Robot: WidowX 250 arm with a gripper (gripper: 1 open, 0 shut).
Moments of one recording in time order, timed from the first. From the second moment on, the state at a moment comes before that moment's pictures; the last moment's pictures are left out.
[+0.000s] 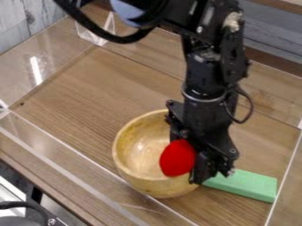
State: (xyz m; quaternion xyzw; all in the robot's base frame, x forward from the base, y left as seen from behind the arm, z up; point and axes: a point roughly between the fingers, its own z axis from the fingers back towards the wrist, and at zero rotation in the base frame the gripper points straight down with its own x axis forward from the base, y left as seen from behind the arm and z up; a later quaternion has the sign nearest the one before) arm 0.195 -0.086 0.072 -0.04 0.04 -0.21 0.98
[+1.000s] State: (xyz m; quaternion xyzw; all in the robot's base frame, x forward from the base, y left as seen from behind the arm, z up) arm 0.256 -0.080 0.087 -0.02 0.04 -0.12 0.99
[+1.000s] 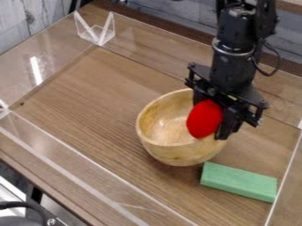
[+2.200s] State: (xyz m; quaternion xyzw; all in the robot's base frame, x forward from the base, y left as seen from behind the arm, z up) arm 0.268 -0.108 0.086 0.00 0.04 -0.18 0.98
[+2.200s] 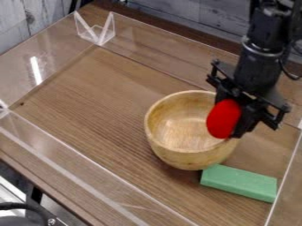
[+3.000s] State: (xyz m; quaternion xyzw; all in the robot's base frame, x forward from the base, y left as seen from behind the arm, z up) arm 0.253 -0.119 0.067 0.01 0.05 -0.20 0.98
